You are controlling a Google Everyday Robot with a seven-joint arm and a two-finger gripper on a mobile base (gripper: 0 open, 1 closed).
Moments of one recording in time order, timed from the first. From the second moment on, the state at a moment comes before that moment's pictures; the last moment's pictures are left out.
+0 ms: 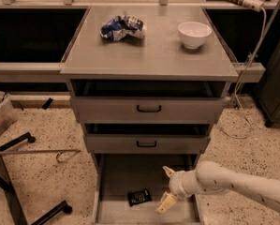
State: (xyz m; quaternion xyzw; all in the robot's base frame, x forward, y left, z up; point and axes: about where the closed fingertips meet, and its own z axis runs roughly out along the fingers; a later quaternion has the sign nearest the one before) arm 0.483 -0.096 0.381 -0.56 0.75 0.22 0.29
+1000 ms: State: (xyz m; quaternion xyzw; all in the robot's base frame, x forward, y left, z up) arm 0.501 -0.072 0.287 -0.57 0.74 0.23 0.28
